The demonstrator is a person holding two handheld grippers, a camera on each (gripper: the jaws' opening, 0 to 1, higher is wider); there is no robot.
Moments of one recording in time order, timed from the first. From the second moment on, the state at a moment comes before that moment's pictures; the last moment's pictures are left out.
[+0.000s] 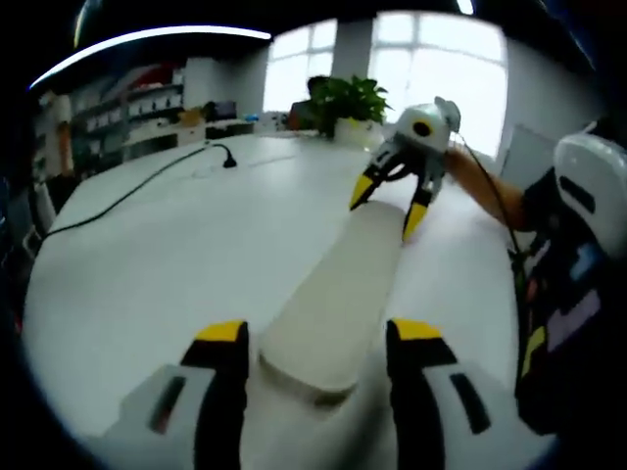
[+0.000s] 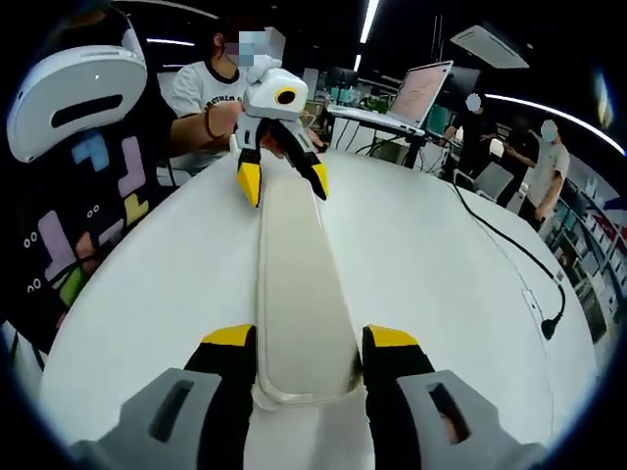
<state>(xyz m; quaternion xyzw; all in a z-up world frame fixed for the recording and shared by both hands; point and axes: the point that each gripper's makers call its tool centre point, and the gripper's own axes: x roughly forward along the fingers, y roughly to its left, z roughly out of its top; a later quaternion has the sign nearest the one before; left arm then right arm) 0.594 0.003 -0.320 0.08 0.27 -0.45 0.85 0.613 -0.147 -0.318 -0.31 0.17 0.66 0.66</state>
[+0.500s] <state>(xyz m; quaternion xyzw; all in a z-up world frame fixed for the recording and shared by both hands) 0.595 0.001 -0.328 0.07 0.27 -0.47 0.83 0.617 -0.178 -0.317 -0.26 0.18 0.64 0.70</state>
